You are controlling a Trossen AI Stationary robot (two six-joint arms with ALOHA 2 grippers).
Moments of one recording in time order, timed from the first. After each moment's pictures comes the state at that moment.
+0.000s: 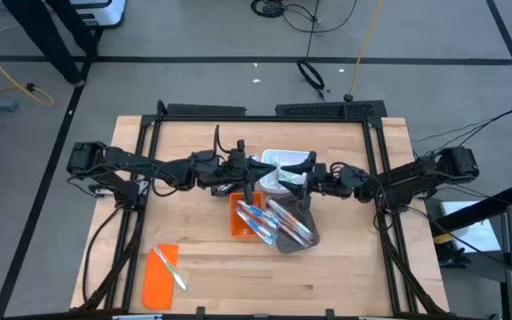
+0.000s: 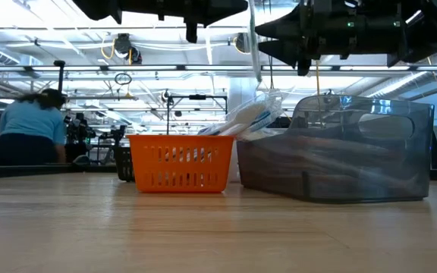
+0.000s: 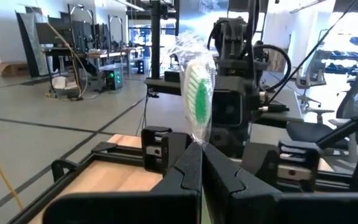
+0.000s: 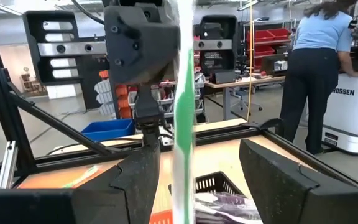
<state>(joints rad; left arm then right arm) 0.00 1.53 0.94 0.66 -0.14 -0.03 0.04 1.34 0.44 1.04 0.21 0.09</state>
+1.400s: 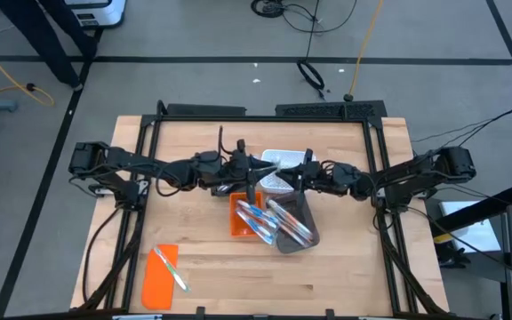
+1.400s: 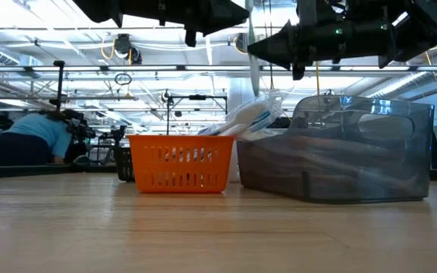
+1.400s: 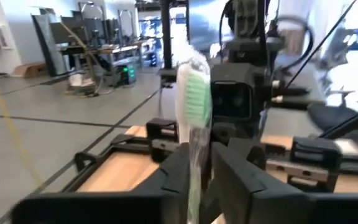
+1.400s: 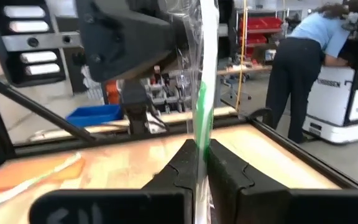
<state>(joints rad) 0.00 1.55 0.94 0.63 -0.19 0.04 0.00 1.38 0.49 0.94 0.21 0.07</state>
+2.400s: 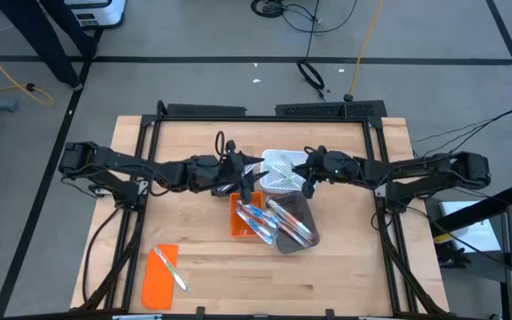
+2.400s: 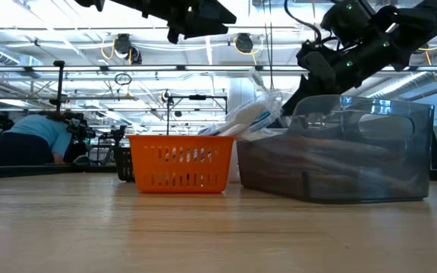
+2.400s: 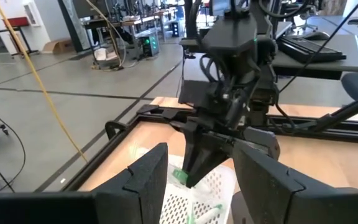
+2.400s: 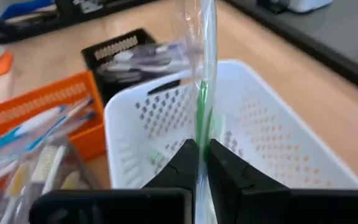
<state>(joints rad) -0.05 1.46 0.94 0.39 -0.35 0.04 -0.19 1.20 0.49 0.24 0.11 0.21</state>
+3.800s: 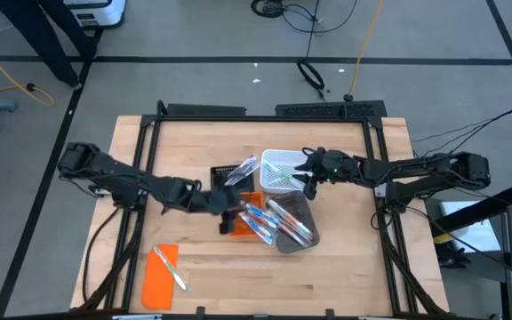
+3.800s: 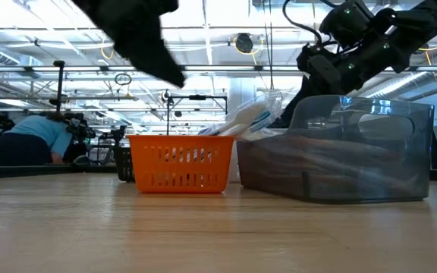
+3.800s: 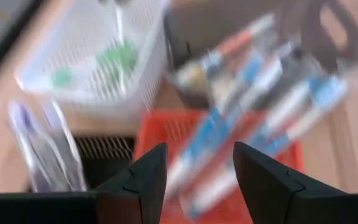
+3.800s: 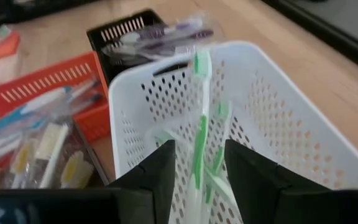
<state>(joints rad) -0.24 1.46 0.94 -0.23 -0.35 -0.18 -0.21 1.20 0.49 0.20 0.05 0.19</state>
